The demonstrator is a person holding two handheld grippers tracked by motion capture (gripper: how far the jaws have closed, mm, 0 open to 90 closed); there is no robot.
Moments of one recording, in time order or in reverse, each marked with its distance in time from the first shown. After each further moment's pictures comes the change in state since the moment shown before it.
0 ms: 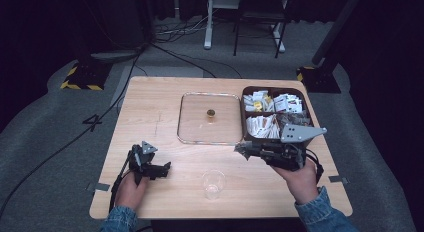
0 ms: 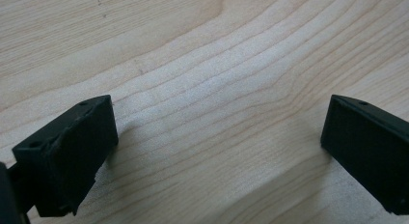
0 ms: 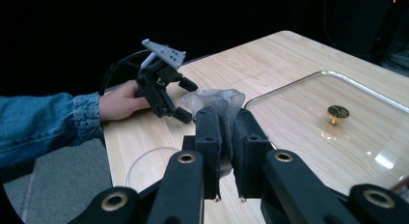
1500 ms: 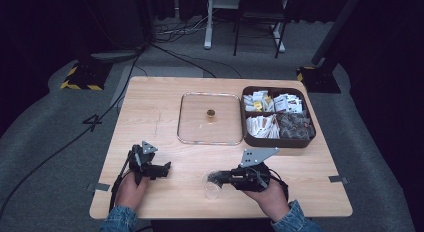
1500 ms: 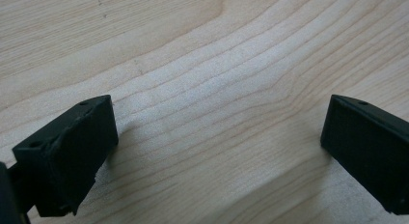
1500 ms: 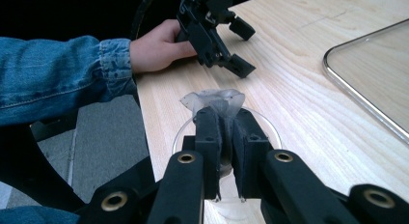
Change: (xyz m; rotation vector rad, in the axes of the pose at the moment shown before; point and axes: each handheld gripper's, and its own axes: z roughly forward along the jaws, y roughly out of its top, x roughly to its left) left arm -0.001 0.000 0.000 0.003 -0.002 -0.007; right arm 0.036 -0.042 0.077 0.167 0.146 0.013
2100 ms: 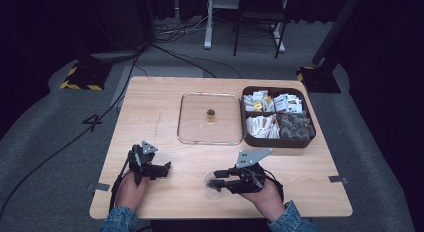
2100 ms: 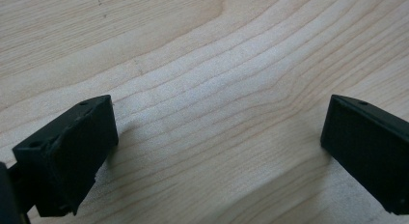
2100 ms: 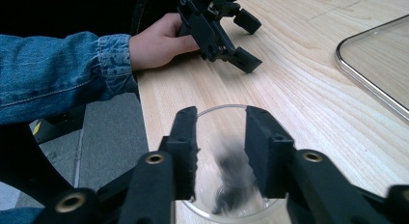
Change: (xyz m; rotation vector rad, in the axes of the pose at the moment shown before) left arm 0.000 0.000 0.000 0.000 0.000 0.000; right arm -0.005 -0.008 0.015 -0.003 0.029 0.014
